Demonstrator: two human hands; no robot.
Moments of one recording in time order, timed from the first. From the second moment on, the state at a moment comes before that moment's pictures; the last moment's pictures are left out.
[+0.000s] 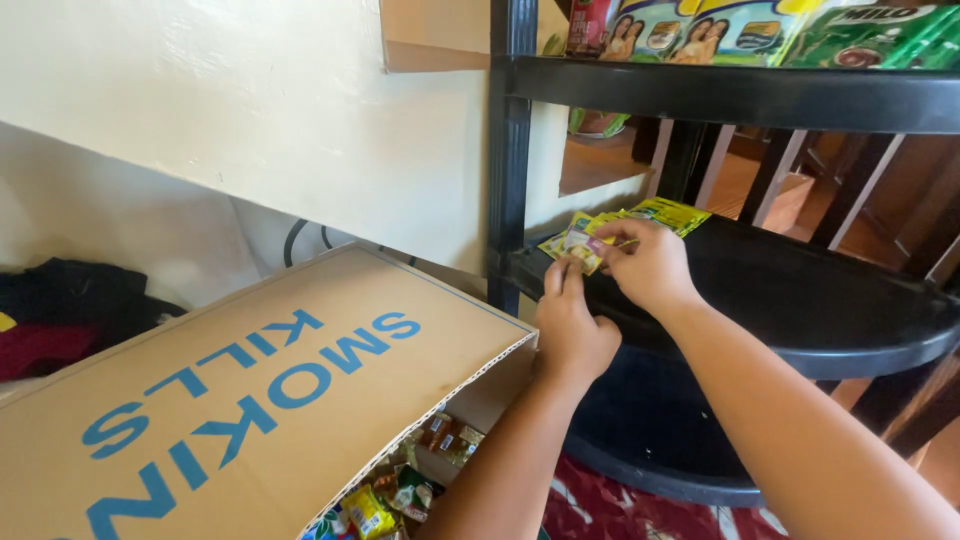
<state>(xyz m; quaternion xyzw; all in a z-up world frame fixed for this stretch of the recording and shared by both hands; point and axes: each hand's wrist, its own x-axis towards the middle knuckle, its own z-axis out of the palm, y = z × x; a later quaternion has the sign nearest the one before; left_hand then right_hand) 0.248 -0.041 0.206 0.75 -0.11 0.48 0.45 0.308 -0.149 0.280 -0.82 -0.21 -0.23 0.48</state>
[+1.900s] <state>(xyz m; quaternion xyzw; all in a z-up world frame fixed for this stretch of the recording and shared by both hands) 0.242 -0.036 0.205 0.85 -0.12 0.40 0.33 0.266 -0.139 0.278 -0.77 -0.35 -0.51 0.15</state>
